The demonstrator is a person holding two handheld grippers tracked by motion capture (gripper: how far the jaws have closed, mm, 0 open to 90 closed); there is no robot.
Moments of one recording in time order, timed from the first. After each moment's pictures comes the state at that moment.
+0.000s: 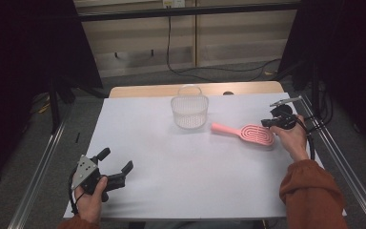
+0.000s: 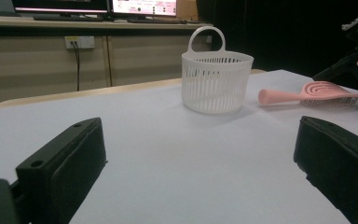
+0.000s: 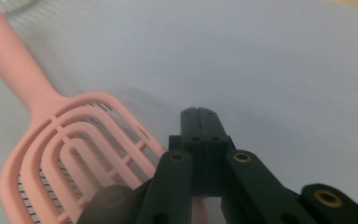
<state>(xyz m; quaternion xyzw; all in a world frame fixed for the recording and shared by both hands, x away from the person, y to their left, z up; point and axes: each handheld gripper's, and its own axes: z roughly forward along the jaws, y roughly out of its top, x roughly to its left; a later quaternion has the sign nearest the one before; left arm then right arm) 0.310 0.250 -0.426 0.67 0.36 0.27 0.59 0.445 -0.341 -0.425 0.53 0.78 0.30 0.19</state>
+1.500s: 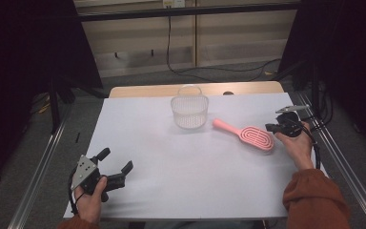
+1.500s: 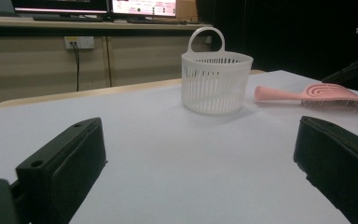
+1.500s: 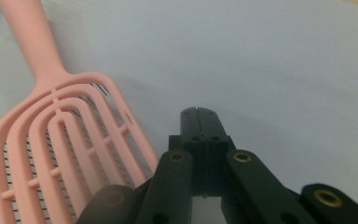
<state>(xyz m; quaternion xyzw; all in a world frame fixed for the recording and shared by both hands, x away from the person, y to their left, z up) 0.310 0.251 -0.426 0.67 0.36 0.27 0.59 0.420 -0.351 -0.431 0.52 0.76 0.32 0.21</state>
